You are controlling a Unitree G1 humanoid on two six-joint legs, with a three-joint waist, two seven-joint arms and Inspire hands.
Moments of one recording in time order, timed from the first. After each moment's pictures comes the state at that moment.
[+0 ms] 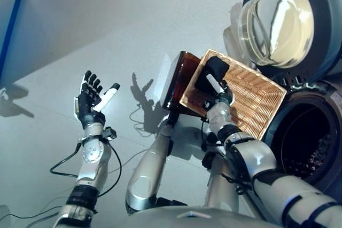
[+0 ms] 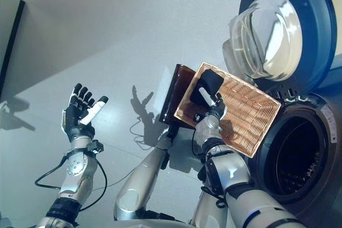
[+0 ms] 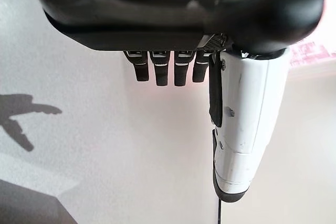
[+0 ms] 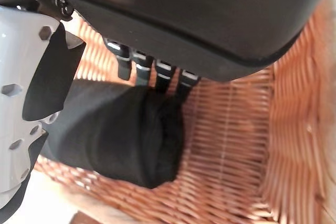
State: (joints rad) left arm -0.03 0.31 -0.12 0.28 -0.49 -0.44 0.37; right arm -0.83 -0.09 0.05 1.31 0.86 -0.31 -0.38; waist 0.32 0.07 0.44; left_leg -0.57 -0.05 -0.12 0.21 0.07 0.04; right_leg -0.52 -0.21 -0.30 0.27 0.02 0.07
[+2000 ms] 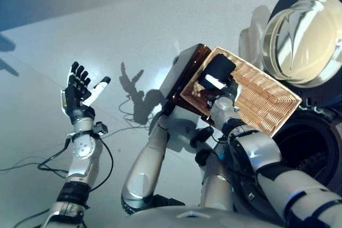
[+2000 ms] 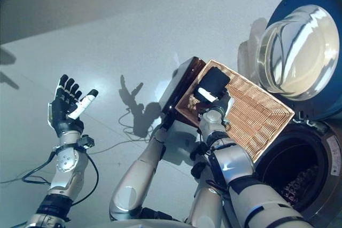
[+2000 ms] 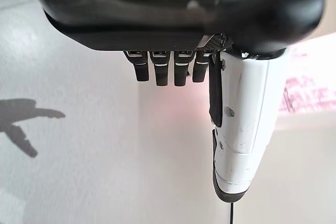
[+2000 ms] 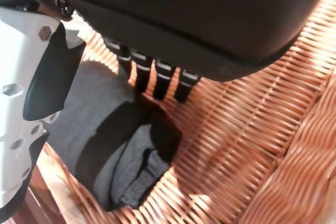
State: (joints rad) left arm -0.05 0.37 -0.05 0.26 -0.48 -0.45 0.40; right arm -0.90 -0.15 0.12 1.39 0.56 -0.22 -0.53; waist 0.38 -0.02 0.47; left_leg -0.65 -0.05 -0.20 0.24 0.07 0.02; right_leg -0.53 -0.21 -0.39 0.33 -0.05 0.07
